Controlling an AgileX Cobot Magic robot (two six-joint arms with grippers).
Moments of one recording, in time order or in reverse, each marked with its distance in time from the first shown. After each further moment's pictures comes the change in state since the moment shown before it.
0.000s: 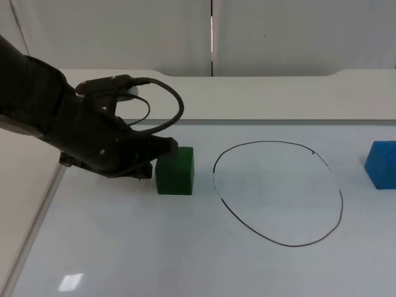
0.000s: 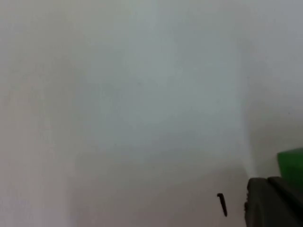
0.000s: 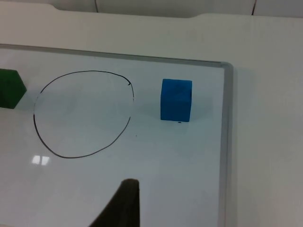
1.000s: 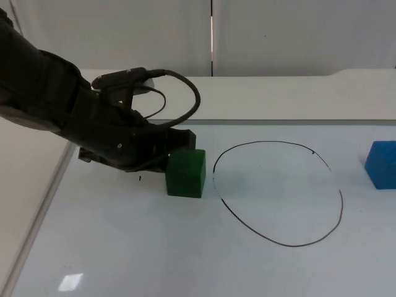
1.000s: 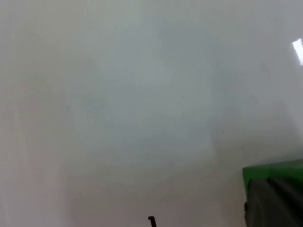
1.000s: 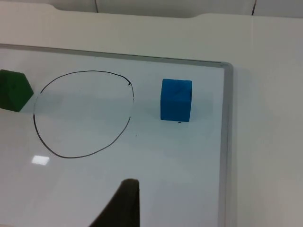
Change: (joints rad) right arm 0.000 0.000 0.000 0.000 0.000 0.000; left arm -0.040 0.002 -0.030 -0.054 0.035 0.010
